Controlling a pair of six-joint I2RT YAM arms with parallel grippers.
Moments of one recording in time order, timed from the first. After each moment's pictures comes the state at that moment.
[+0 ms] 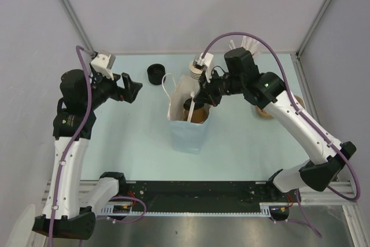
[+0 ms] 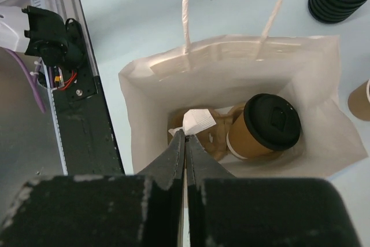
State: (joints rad) left arm -0.04 0.92 1.24 -0.56 0.45 0.02; right arm 0.69 1.43 1.67 -0.79 -0.55 -0.18
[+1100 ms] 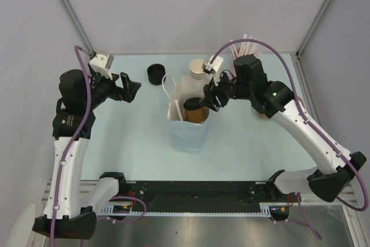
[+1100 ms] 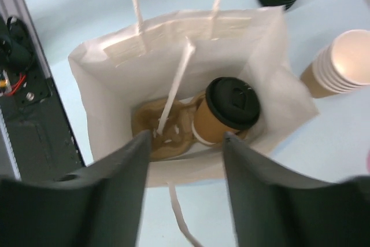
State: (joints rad) left arm -0.02 0.92 1.24 -0.55 0.46 0.02; right arm 0.68 1.32 1.50 -0.69 -0.41 -0.22
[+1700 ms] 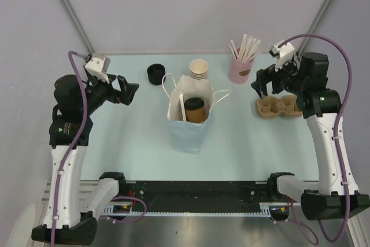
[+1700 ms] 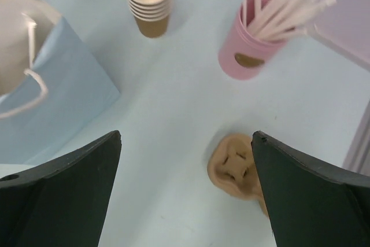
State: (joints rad) left arm -0.02 0.87 1.23 -0.56 0.45 0.03; right arm 0.08 1.12 1.42 -0.72 -0.45 -0.32
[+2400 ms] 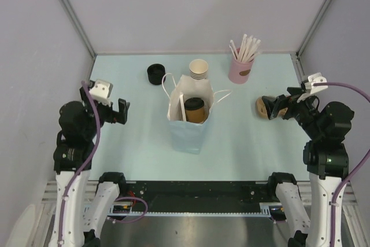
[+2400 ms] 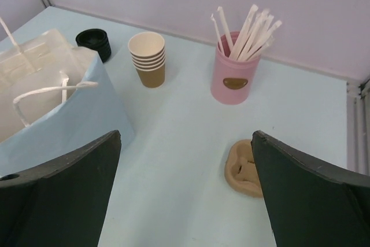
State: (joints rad) left arm -0.02 0.67 1.04 -0.62 0.23 0.22; right arm -0.09 0.63 1.09 -0.52 -0.48 -0.06
